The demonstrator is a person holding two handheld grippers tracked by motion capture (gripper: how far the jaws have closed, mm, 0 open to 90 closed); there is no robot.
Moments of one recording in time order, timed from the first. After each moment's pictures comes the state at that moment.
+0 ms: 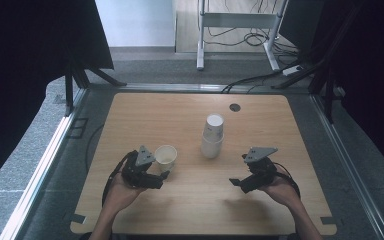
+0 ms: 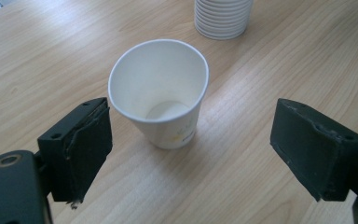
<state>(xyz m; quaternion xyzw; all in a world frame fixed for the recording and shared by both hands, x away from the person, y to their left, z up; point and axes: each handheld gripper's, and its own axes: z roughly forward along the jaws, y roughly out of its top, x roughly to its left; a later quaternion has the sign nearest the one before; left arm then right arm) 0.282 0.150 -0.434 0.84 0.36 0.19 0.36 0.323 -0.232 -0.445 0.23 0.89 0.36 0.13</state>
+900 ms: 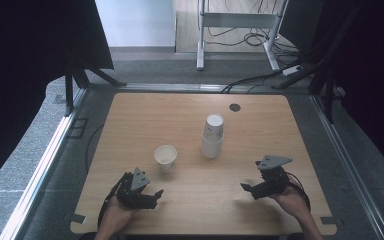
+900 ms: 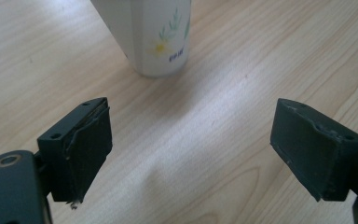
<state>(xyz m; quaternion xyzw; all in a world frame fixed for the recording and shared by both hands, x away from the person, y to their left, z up) 0.246 0.163 -0.488 0.84 0.37 0.20 0.34 0.305 -0.268 -0.466 0.29 0.87 0.36 0.15</state>
